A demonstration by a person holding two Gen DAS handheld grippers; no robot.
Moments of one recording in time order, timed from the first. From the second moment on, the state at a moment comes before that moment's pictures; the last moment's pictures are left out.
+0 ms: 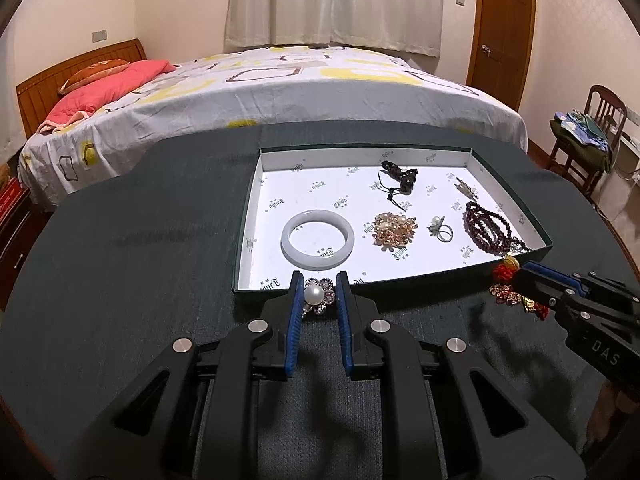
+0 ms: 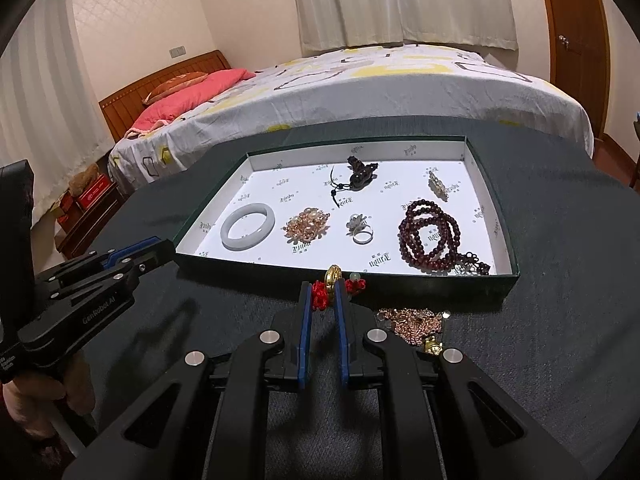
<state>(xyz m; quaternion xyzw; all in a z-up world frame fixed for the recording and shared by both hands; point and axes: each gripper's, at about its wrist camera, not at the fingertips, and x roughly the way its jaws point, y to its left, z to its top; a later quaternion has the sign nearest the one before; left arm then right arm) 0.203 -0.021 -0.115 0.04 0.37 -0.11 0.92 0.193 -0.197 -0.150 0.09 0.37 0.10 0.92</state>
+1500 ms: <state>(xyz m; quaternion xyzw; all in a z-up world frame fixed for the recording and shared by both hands) 0.367 -0.071 -0.147 0.03 0.40 -0.08 0.91 0.336 -0.217 -0.176 0.06 0.38 0.05 0.92</state>
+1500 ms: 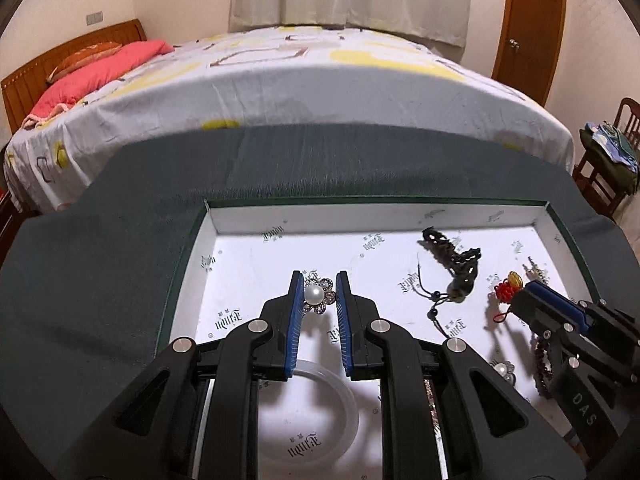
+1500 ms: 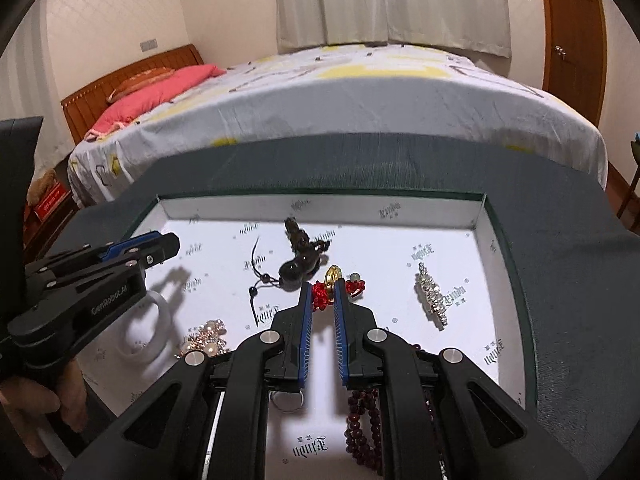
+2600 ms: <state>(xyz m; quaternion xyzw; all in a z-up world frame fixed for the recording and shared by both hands) 0.329 -0.060 -0.114 0.02 0.36 -0.07 0.93 0.296 -0.238 -0.142 0.09 0.34 0.05 0.93</state>
